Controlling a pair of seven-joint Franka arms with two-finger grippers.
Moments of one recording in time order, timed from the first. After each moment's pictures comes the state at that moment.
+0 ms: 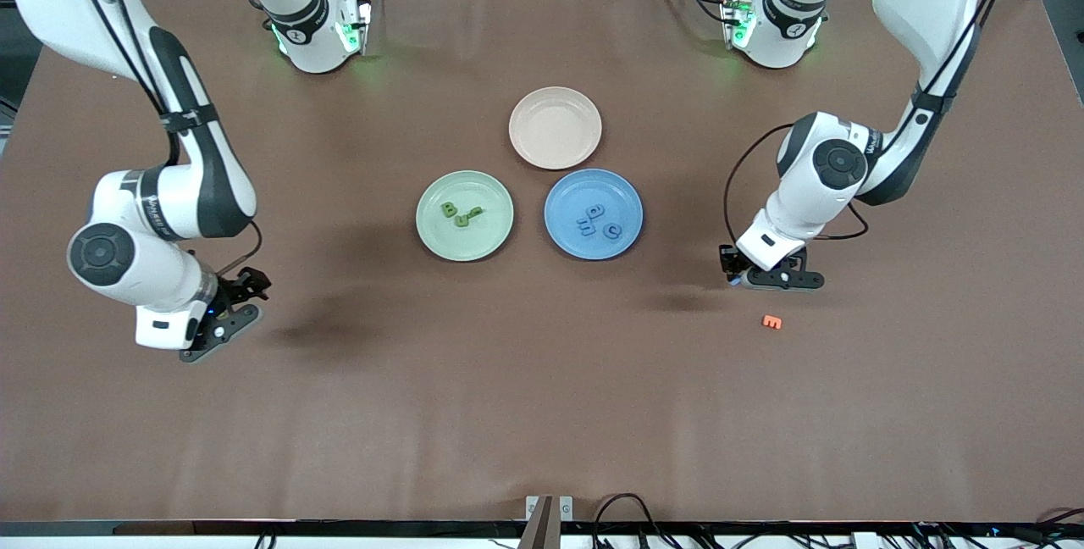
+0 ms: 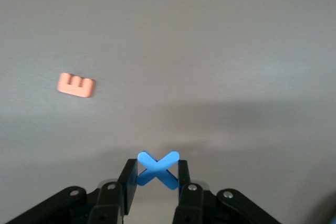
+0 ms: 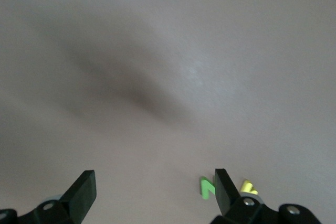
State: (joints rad) left arm 0.06 0.38 -0.35 -2.18 0.20 2.71 -0.38; right arm -0.07 0.49 0.09 -1.74 -0.18 2.20 -0.57
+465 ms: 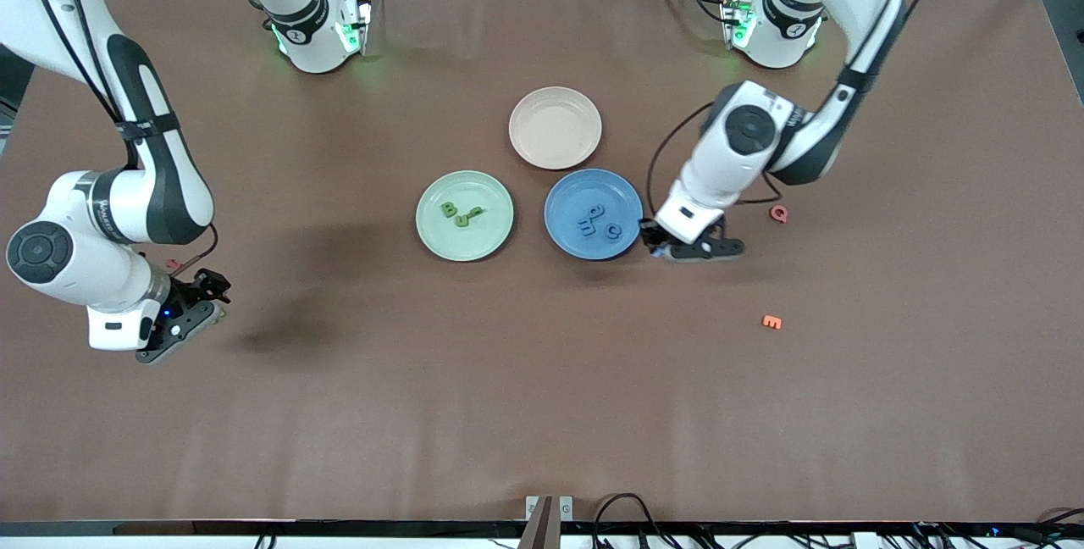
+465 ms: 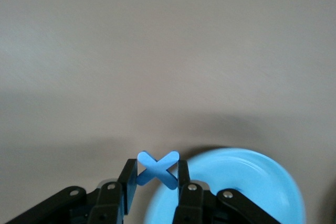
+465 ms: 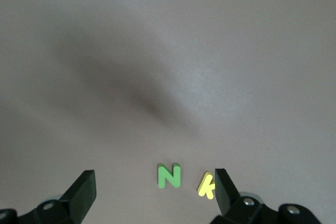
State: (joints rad) left arm -0.20 0.36 -0.35 -2.14 0.08 2.65 -0.70; right arm -0.20 0.51 0.12 -1.75 -0.18 2.28 -0.76
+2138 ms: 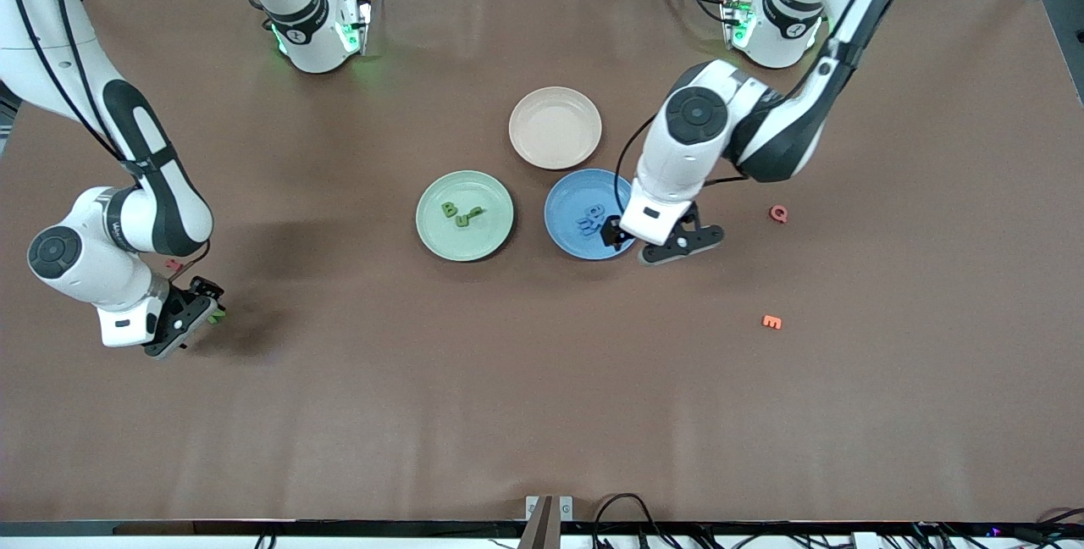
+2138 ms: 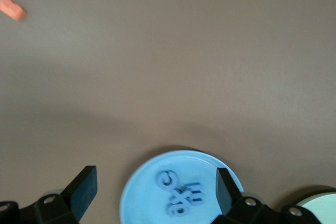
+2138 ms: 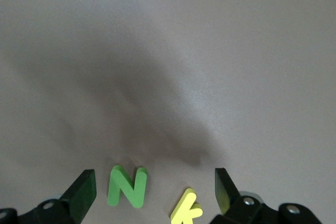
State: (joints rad) left arm -0.32 0.36 -0.30 -1.84 0.14 2.26 -0.97; right arm -0.33 0.65 0.13 -1.83 -0.18 2.57 -1.01
